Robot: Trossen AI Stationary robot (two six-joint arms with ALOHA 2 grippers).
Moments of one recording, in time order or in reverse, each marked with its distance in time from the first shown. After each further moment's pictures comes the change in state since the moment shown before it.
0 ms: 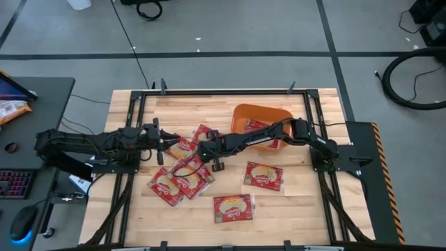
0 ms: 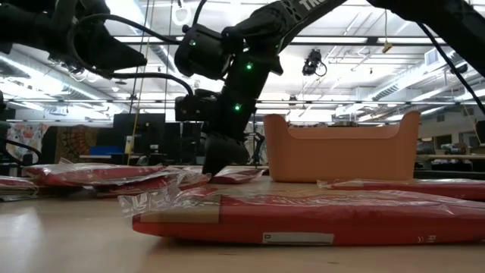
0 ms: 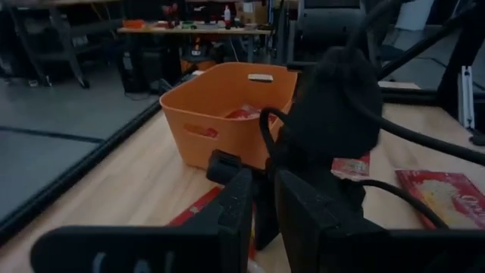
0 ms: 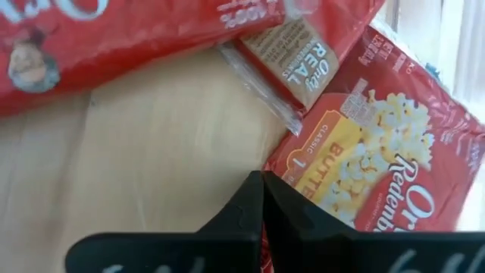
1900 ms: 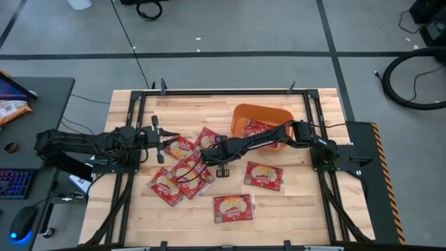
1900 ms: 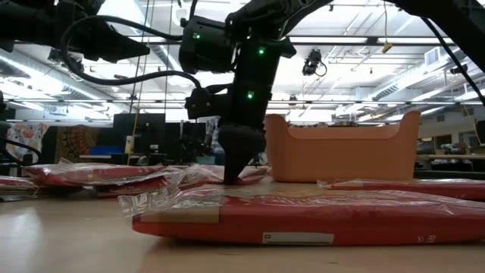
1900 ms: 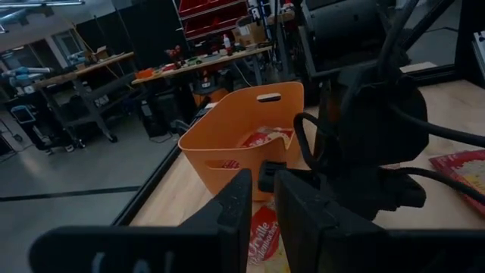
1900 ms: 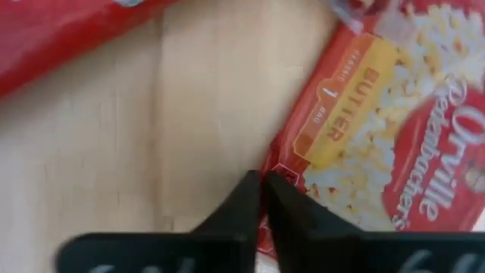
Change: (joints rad) left arm 0.001 0.000 0.000 0.077 -0.012 0.260; right arm 0.040 -0.007 0.006 -0.230 -0.030 0.266
